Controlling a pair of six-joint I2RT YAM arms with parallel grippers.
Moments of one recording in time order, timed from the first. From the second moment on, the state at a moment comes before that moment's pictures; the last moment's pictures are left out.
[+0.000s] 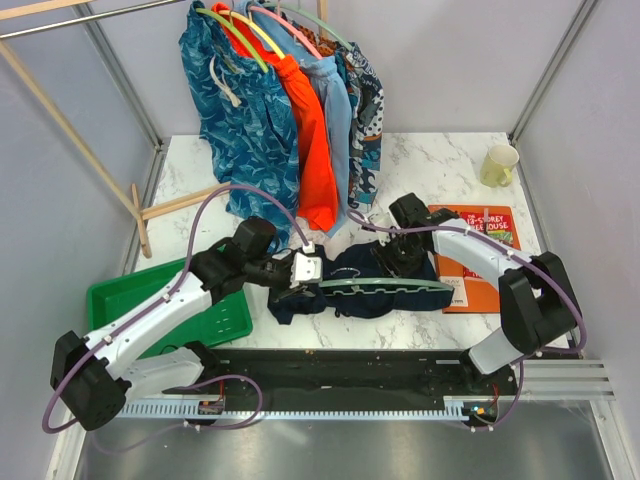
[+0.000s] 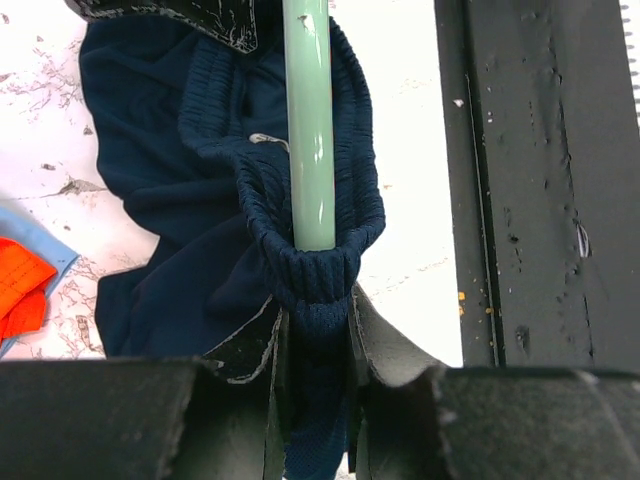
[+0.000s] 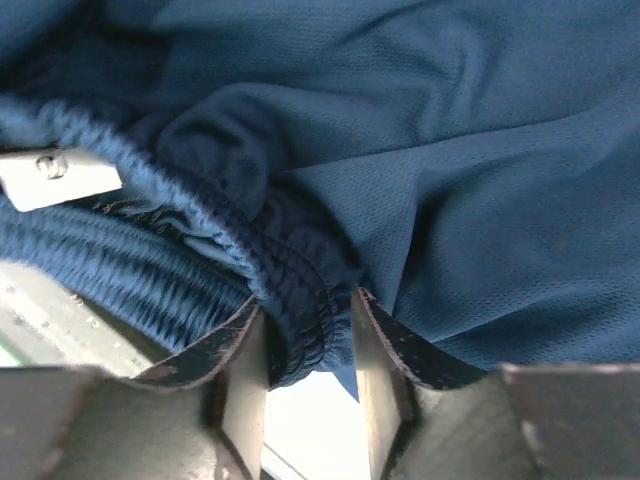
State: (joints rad) left arm -0.70 1.07 0.84 -0.53 0.68 0.70; right arm 0.45 1.55 1.02 -0.74 -0.36 -0.24
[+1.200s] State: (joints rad) left arm -0.53 1.13 0.94 -0.64 0.60 0.78; right arm 0.06 1.47 1.26 -1.07 -0.46 -0.52
